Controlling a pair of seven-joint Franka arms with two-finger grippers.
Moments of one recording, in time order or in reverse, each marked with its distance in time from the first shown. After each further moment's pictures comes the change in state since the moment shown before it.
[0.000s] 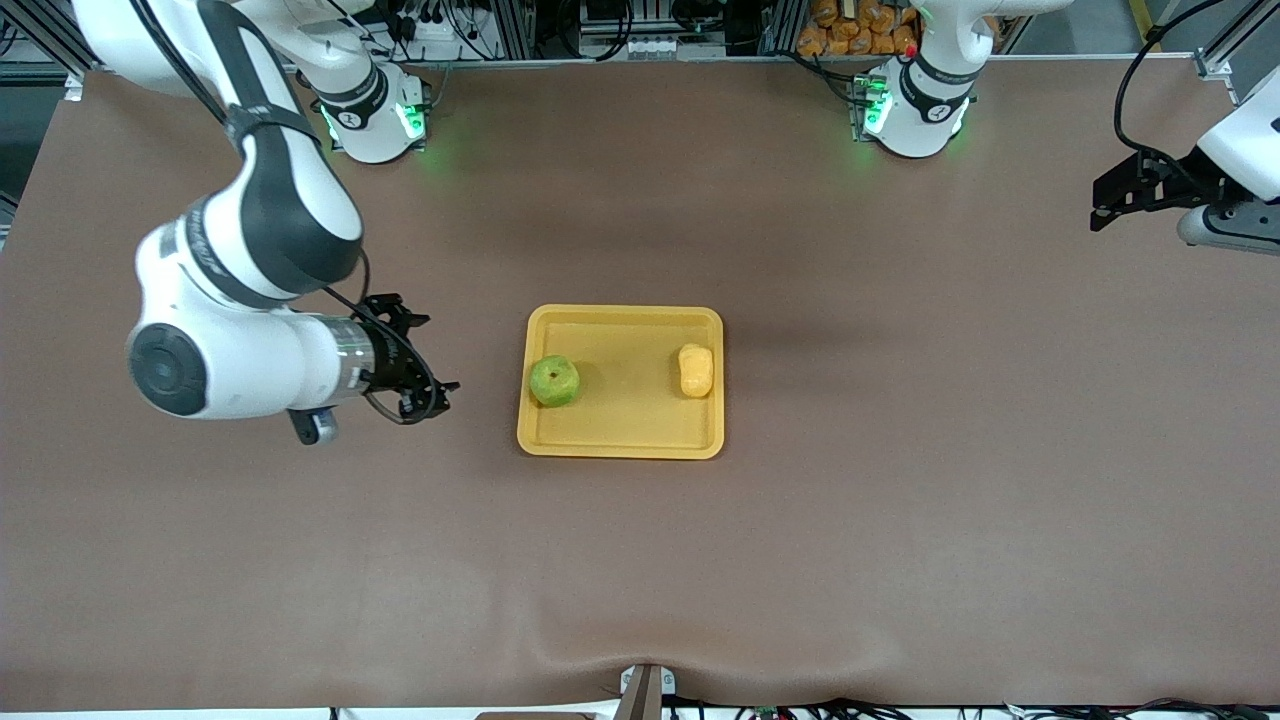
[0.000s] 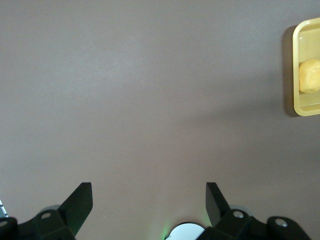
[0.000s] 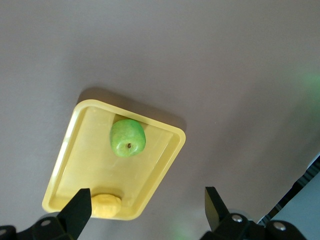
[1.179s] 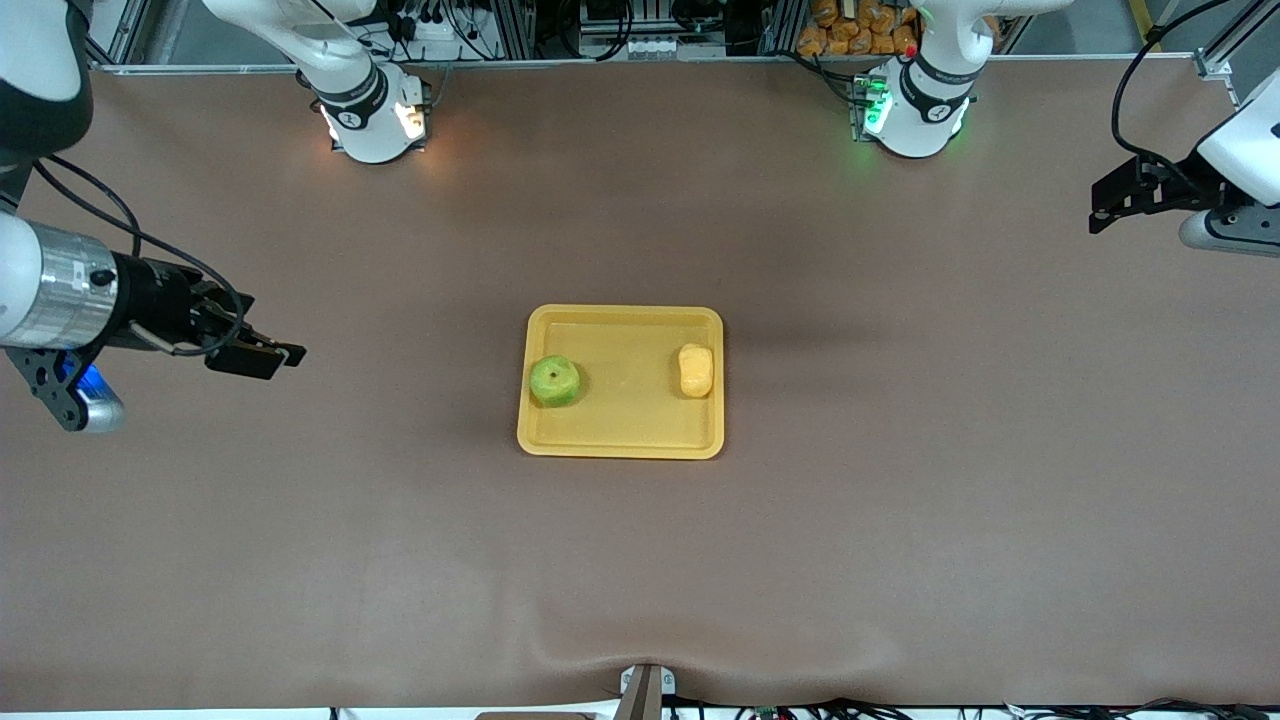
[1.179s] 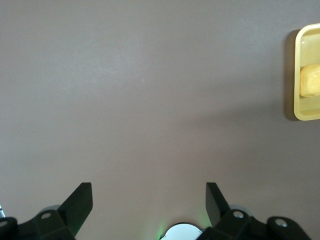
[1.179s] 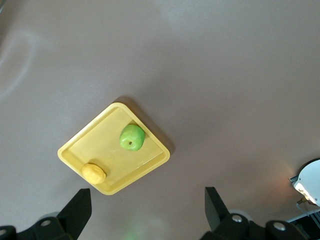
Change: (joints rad) left arm 0.001 0.002 0.000 -0.004 0.000 0.000 -0.035; right arm -0.155 -0.061 0.004 0.273 -0.044 -0.204 -0.483
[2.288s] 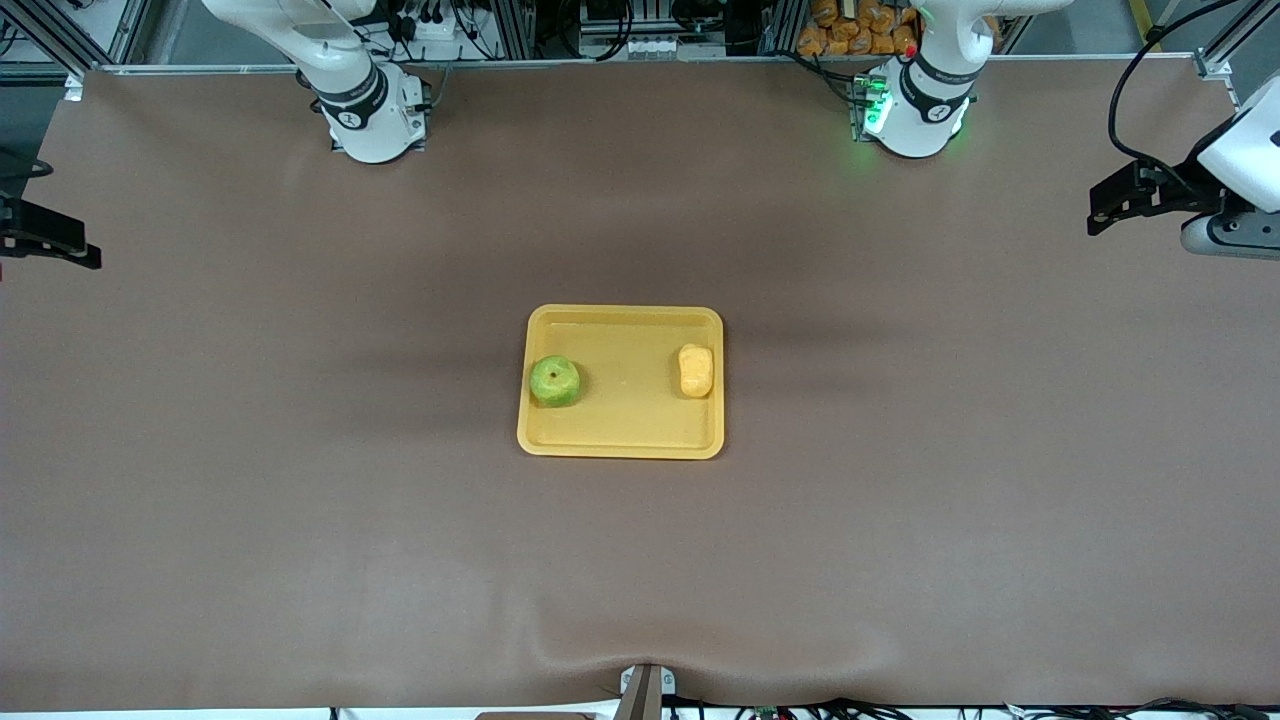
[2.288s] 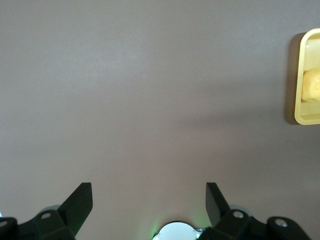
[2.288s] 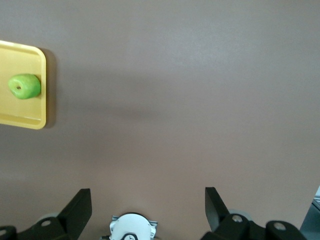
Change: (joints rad) left arm 0.001 0.000 0.003 -0.010 0.000 -0.005 -0.045; right arm 0.010 -0.127 -0.276 -0.002 -0.236 -0.154 -1.175
